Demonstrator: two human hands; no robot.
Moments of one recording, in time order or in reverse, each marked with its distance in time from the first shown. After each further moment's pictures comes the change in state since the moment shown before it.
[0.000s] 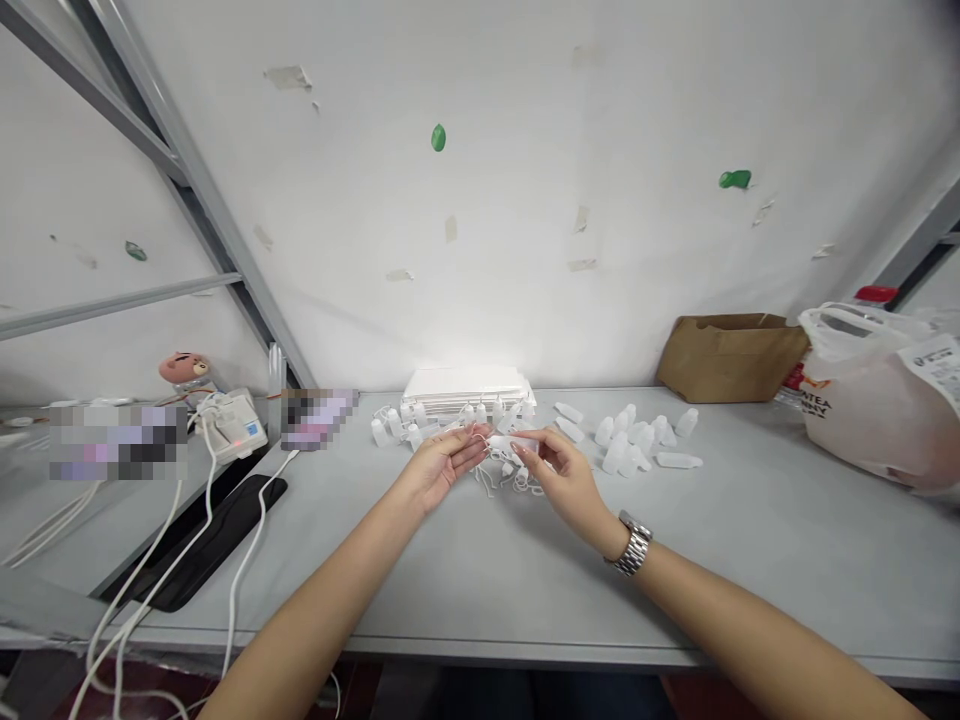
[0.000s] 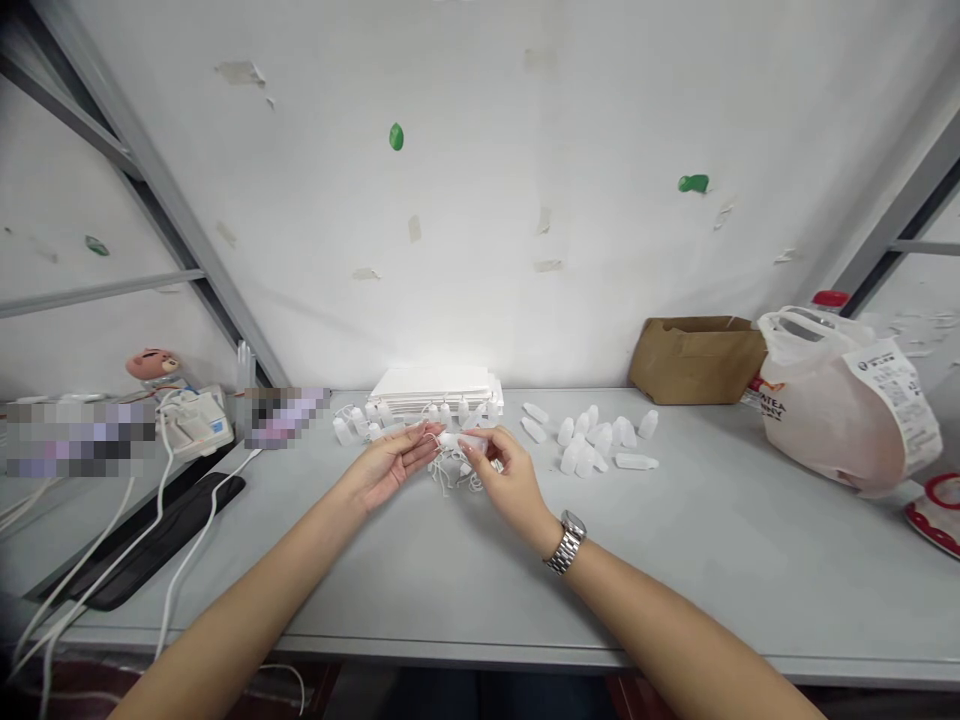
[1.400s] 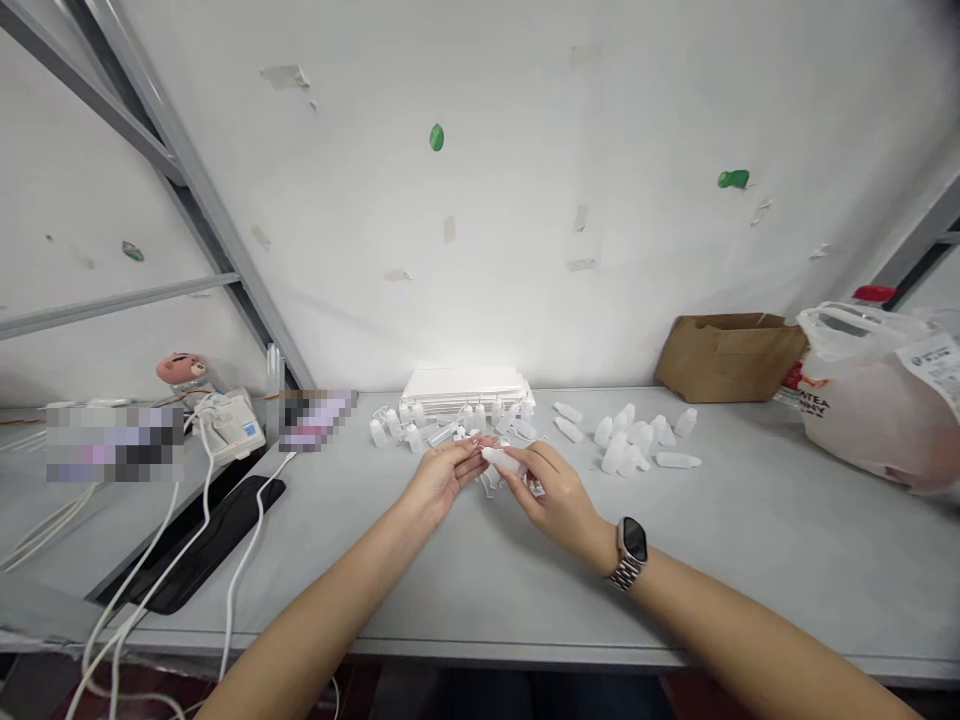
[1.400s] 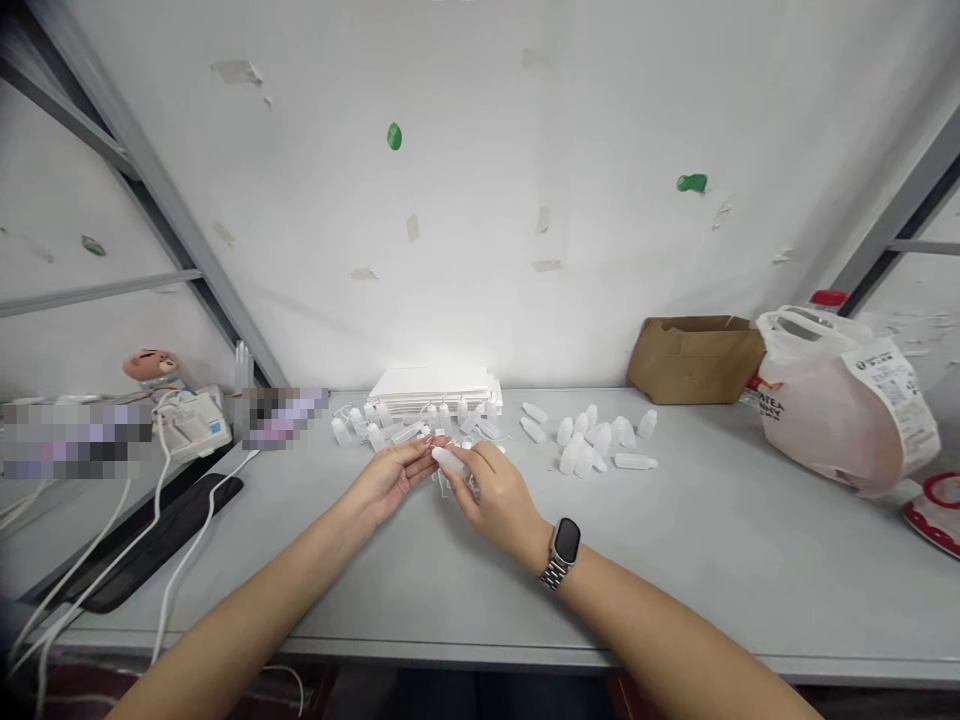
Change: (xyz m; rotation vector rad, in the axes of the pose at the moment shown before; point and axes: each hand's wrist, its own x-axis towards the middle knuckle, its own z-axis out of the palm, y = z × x) left_hand -0.001 -0.016 0.004 -0.011 0.057 -0.009; right_hand -0.010 0.011 0.008 -0.524 -0.022 -0.563
